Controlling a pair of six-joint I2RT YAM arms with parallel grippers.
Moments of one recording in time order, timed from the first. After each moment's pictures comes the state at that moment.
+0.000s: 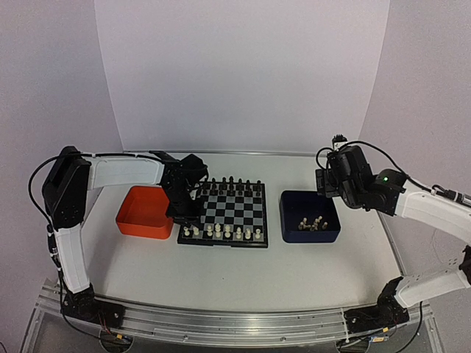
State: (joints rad) left arm -0.74 1.92 1.44 -0.86 0.11 -0.60; right arm 0.74 1.23 1.00 -0.47 0.82 0.27
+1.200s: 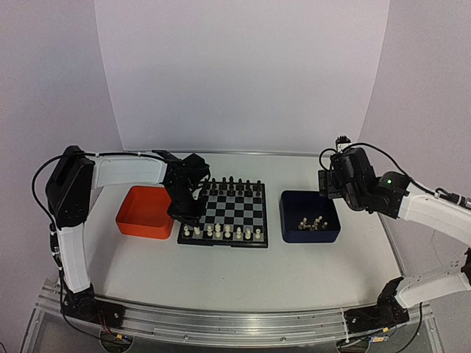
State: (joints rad) left arm -0.74 1.95 1.47 -0.87 0.10 -0.50; right arm 0.74 1.19 0.98 -0.47 0.82 0.29
